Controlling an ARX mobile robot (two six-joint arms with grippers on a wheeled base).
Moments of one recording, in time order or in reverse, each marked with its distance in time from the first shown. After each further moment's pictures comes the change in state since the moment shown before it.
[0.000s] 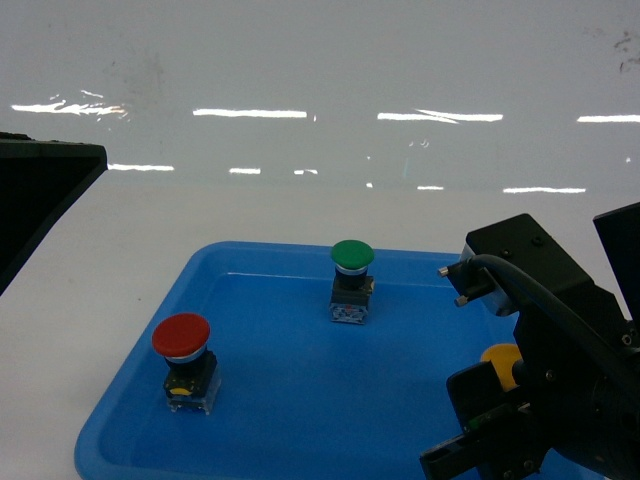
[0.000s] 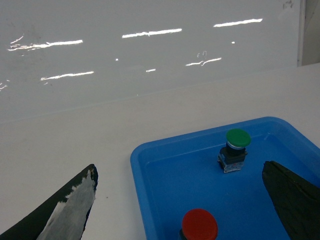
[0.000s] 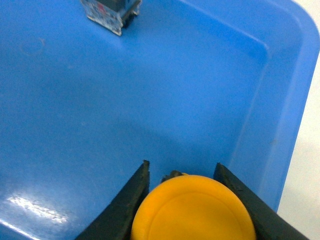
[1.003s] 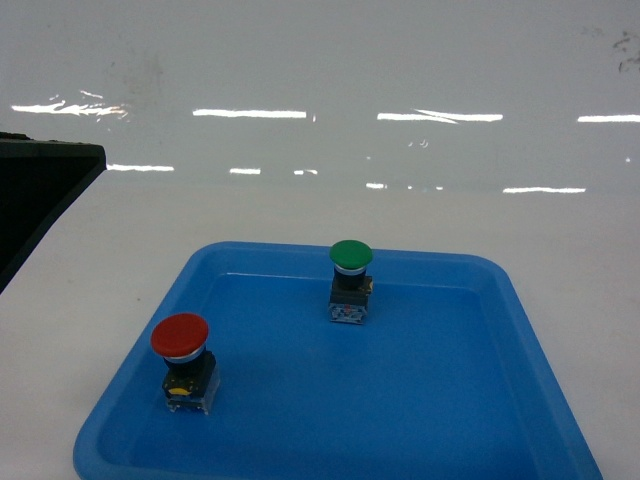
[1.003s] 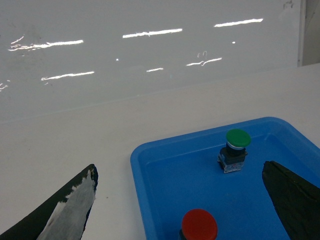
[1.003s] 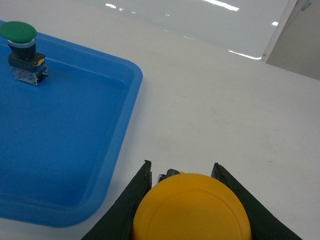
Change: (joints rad) left arm 0.000 0.000 0.000 0.000 0.000 0.000; right arm 0.073 -0.935 -0.421 -0.159 0.406 -0.006
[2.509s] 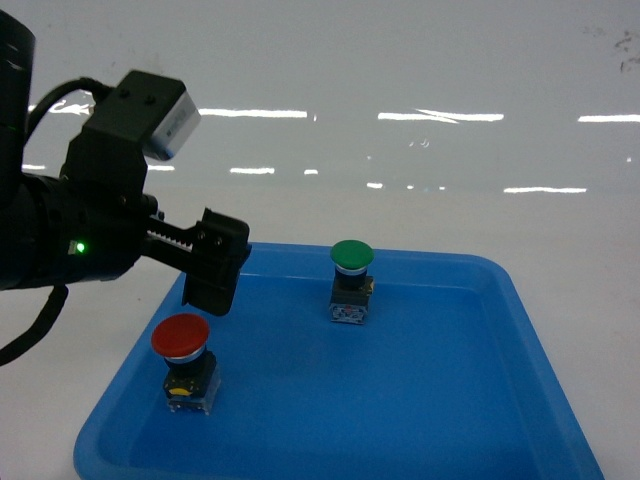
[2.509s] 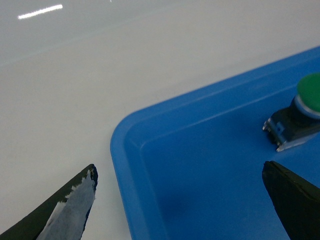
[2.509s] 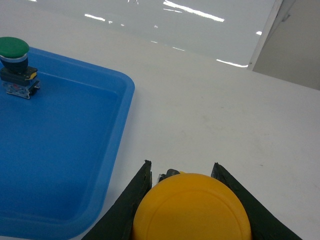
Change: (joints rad) left arm -0.039 0.752 0.397 -0.002 -0.035 0.132; right arm 0.048 0.023 -0.021 0.082 0.099 0.009
